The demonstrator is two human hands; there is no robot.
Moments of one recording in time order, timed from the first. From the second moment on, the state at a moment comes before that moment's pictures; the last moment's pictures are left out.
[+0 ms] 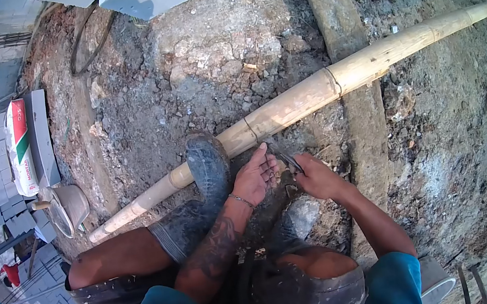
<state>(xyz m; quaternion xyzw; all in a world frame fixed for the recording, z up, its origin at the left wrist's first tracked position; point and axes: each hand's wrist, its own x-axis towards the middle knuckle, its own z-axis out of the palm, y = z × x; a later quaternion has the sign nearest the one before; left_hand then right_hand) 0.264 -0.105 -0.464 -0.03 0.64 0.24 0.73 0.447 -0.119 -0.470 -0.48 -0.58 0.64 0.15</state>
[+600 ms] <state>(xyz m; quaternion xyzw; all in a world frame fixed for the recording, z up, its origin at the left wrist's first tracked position) 0.250 -0.100 -0.462 -0.05 0.59 0.21 0.78 0.452 -0.088 -0.460 -0.41 -0.62 0.66 0.06</state>
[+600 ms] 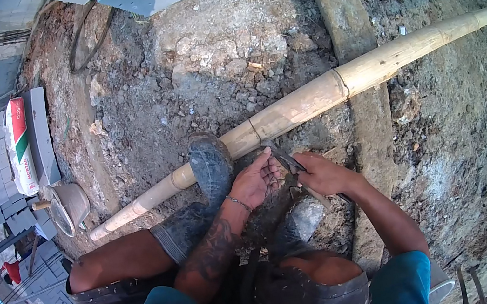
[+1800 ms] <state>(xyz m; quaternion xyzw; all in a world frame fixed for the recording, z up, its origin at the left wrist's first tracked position) 0.317 -0.098 -0.478 0.09 0.77 0.26 0.58 0.423 -0.192 -0.433 -0.65 -0.52 0.54 0.08</state>
